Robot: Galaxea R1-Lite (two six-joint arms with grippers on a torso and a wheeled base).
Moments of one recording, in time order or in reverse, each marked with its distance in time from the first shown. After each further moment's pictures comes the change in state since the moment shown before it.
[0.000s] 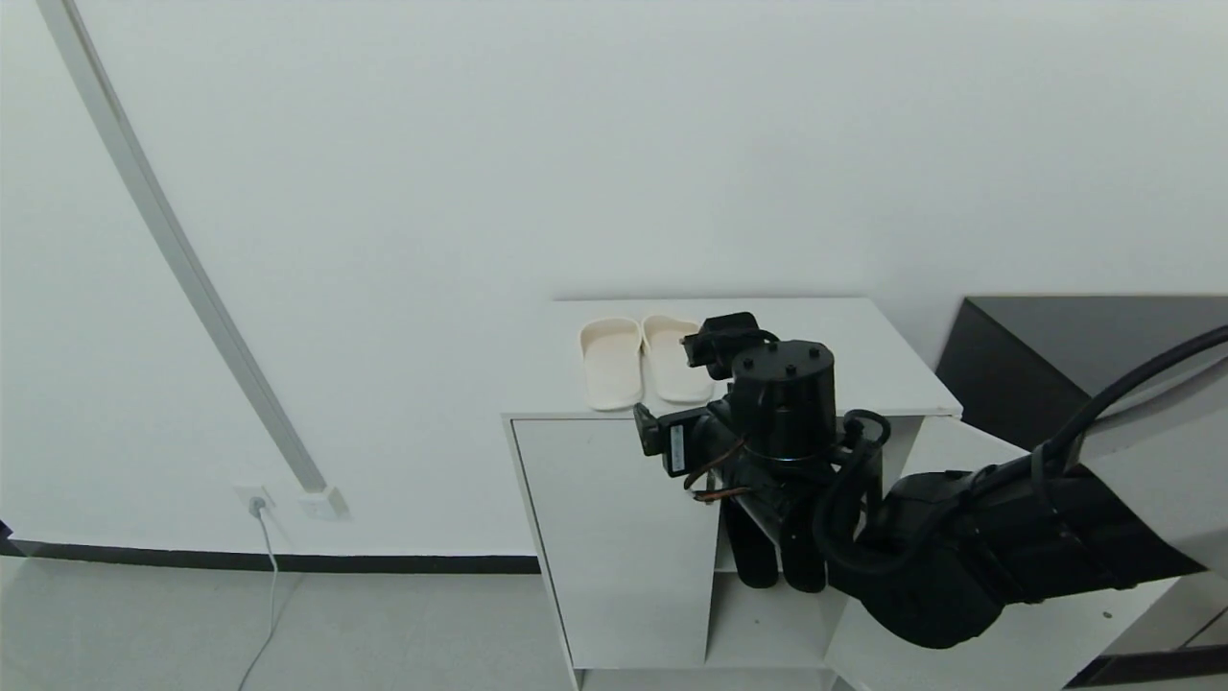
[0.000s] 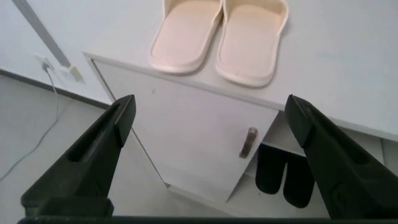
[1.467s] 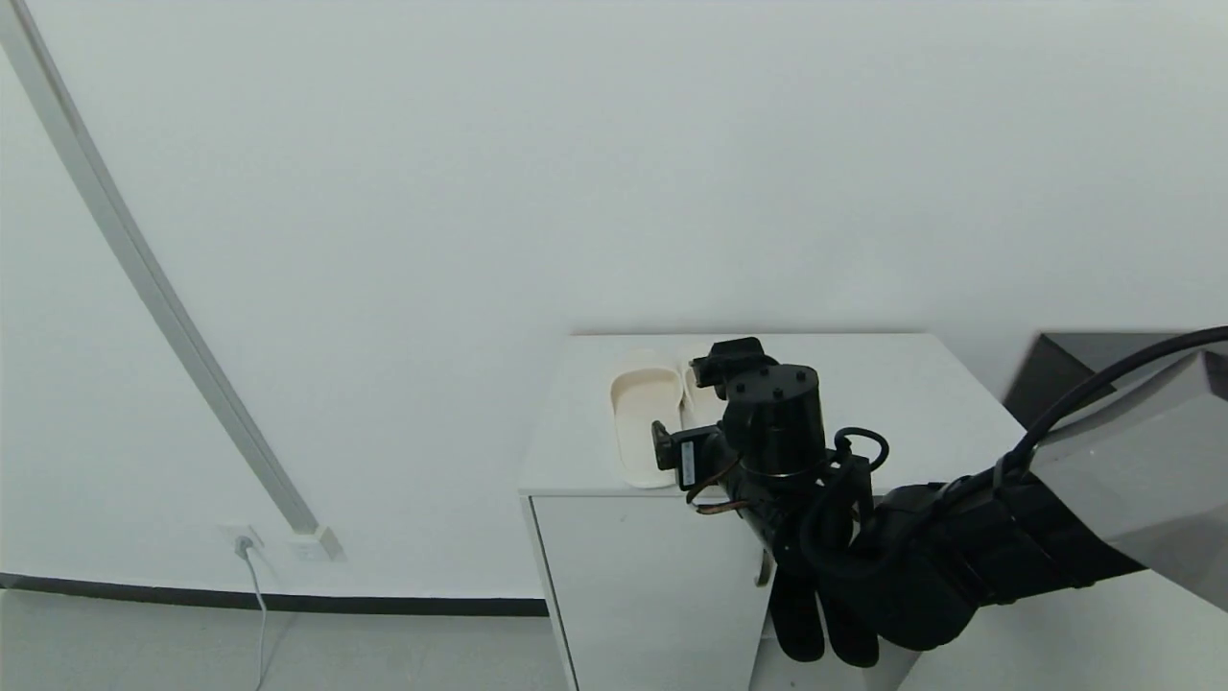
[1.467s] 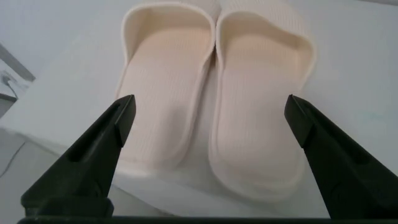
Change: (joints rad) left arm 0.000 0.000 0.000 0.000 0.003 -0.003; right arm -0.018 0.043 0.026 0.000 -0.048 0.030
